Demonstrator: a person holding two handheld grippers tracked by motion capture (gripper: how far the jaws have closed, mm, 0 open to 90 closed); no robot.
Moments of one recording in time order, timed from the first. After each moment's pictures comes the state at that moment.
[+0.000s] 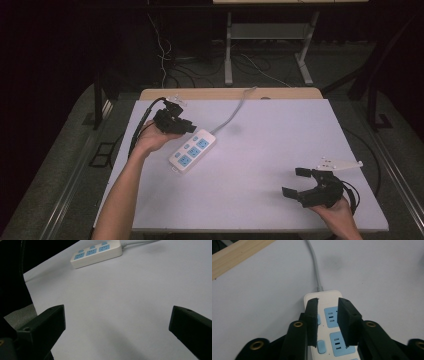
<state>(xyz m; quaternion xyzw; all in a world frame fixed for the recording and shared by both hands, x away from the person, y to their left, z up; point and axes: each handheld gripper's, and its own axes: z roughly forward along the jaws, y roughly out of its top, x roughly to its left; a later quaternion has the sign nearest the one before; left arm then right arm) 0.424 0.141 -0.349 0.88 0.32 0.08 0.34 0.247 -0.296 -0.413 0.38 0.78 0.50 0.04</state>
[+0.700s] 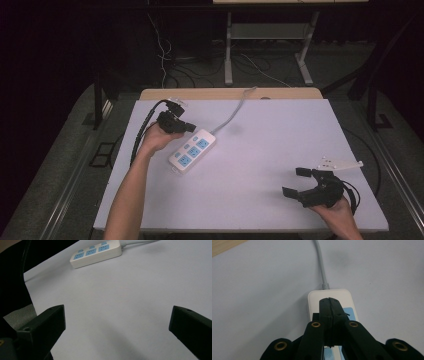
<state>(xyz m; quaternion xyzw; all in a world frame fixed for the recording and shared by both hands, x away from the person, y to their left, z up) 0.444 0.144 -0.376 0.87 0.34 0.05 0.35 0.247 -0.296 -0.413 0.38 0.78 0.50 0.04</state>
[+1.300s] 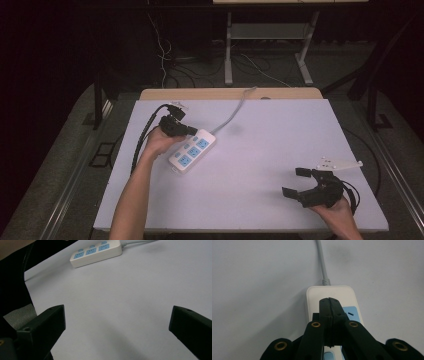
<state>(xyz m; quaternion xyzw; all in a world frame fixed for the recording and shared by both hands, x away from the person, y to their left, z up) 0.448 0.142 -0.397 0.86 0.36 0.03 0.36 0.247 -0.296 -0.413 0.38 0.78 0.50 0.04</state>
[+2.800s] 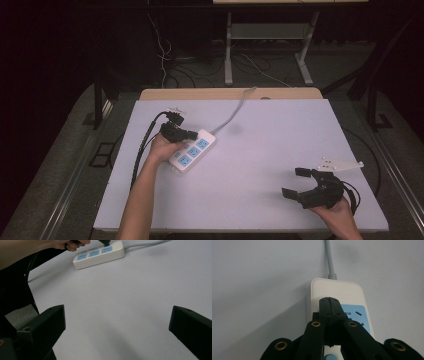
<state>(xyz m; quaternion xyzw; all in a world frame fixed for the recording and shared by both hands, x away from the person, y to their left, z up) 0.443 0.146 -0.423 0.83 0.41 0.01 0.39 0.244 -0.294 -0.409 0.37 0.78 0.50 0.04</state>
